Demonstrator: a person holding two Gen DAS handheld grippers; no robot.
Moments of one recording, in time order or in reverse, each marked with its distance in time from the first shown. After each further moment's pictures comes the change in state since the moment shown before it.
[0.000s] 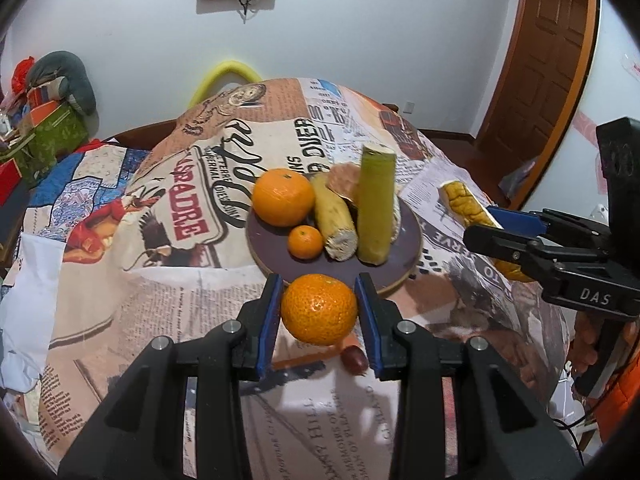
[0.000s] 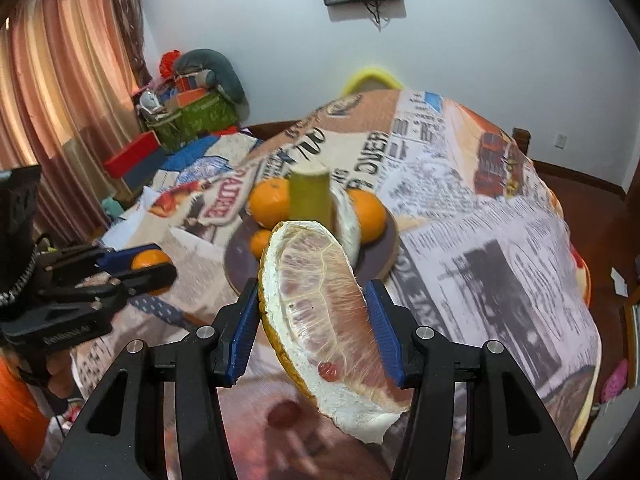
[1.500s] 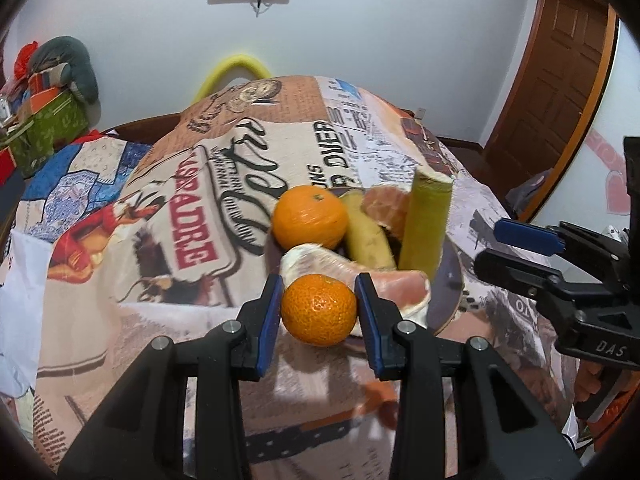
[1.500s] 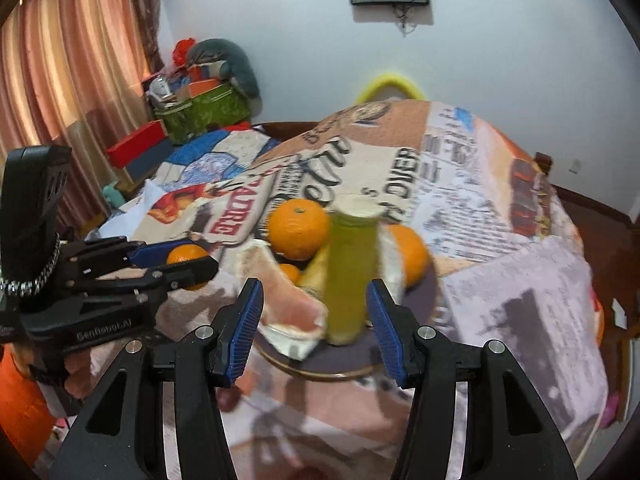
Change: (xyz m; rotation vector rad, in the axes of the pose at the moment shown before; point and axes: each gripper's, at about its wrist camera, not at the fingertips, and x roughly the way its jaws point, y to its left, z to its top) left arm 0.048 0.026 0.028 -0.042 0.006 -0.006; right arm 0.037 0.022 0.025 -0.078 0.003 -0.025
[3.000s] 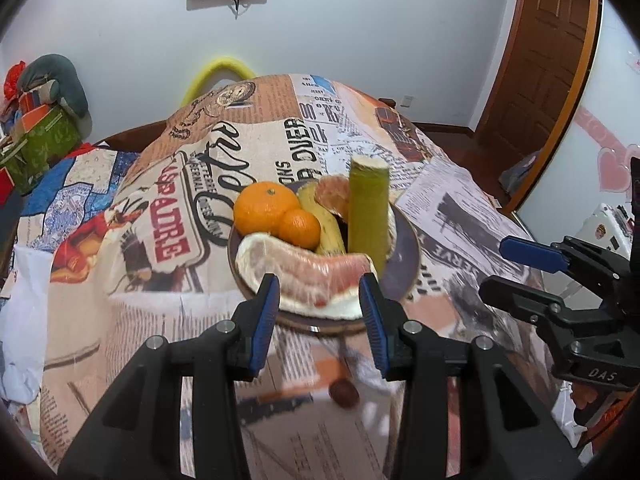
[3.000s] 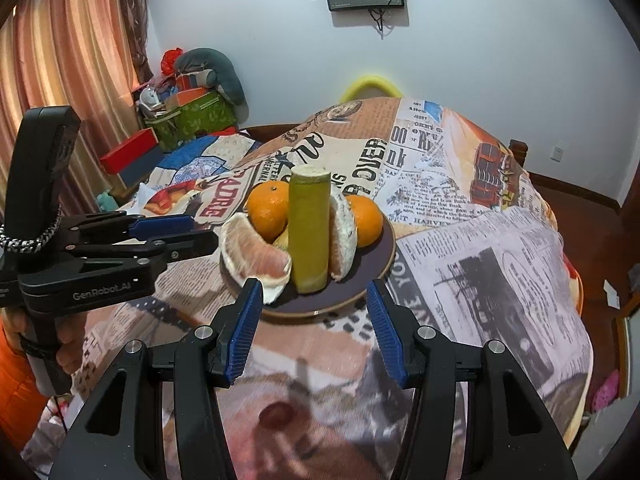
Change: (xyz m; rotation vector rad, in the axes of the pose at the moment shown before) left arm -0.025 -0.040 -0.010 0.061 0.030 -0.005; right arm -0.043 -0.016 -0.034 0.045 -0.013 -0.020
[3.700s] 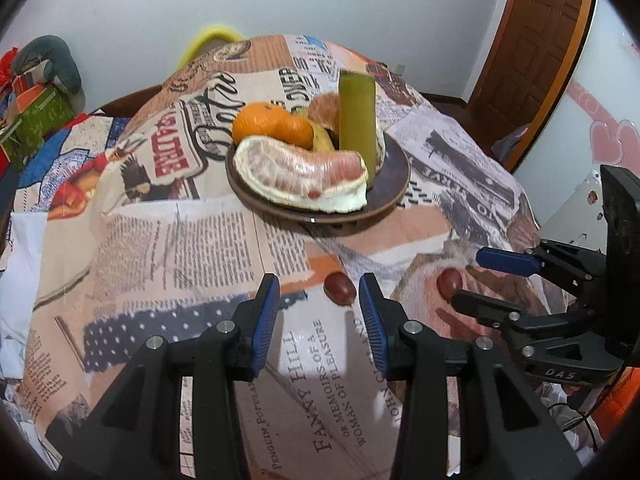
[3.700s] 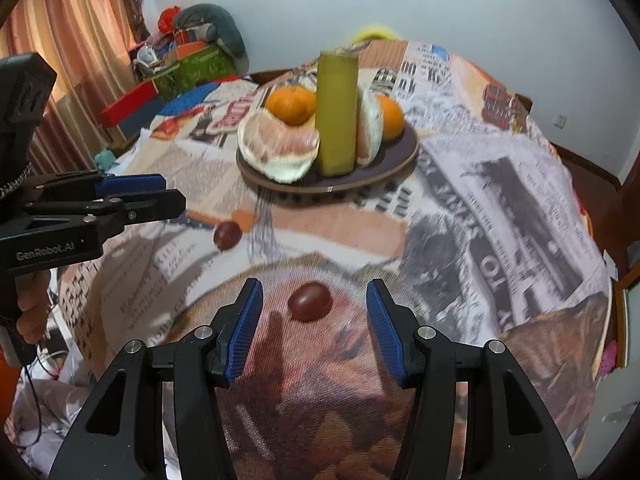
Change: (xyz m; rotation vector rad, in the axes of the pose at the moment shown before) left arm -0.009 0.000 -0.063 0.012 0.108 -0.021; right arm 0.017 0.022 -0.068 -0.001 0.168 -0.010
